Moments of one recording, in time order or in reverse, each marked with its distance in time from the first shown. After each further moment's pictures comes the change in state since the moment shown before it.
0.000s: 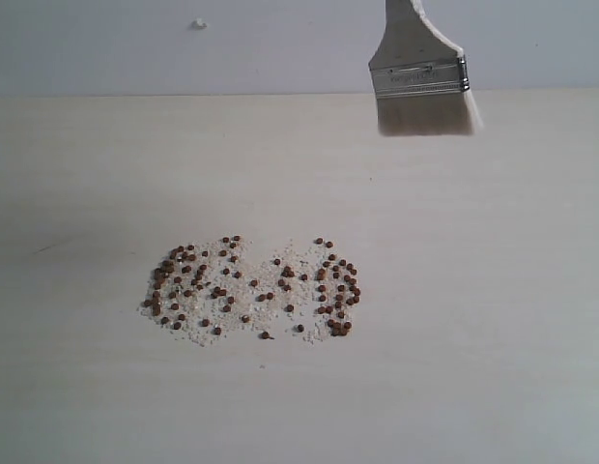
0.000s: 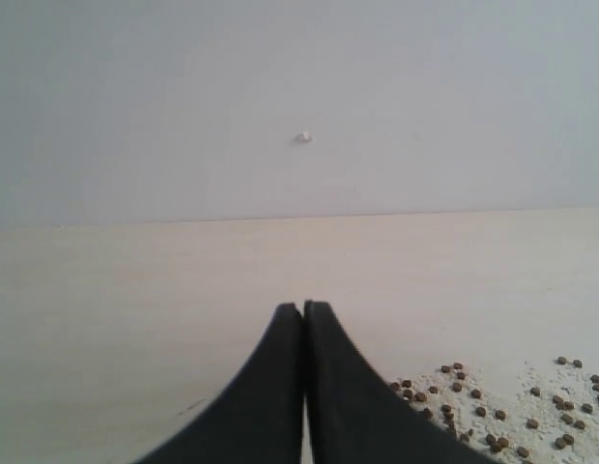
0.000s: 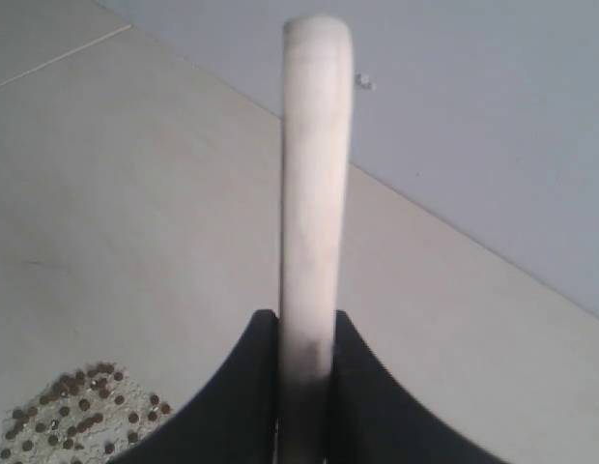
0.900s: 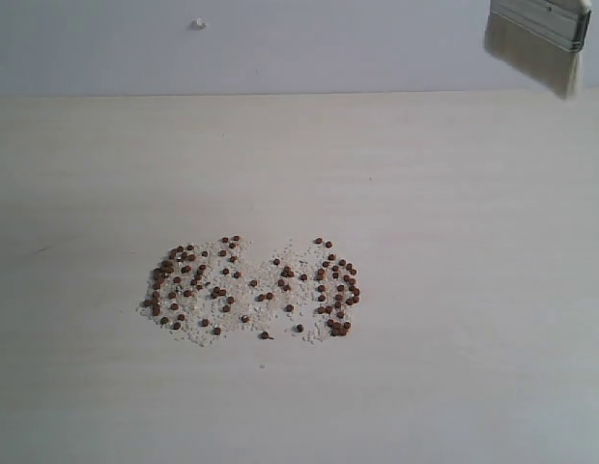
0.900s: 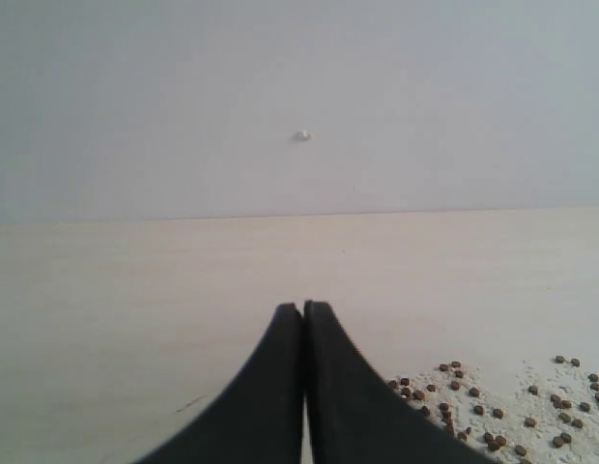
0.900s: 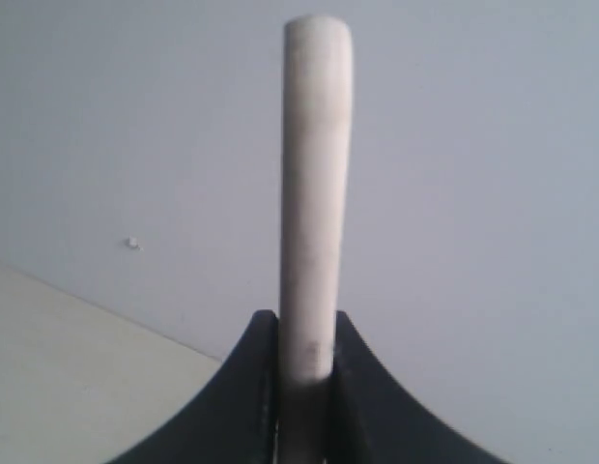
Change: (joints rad) left arm 0.000 0.000 0.000 0.000 0.004 -0.004; right arm 0.099 -0.472 0.484 0.039 -0.688 -0.105
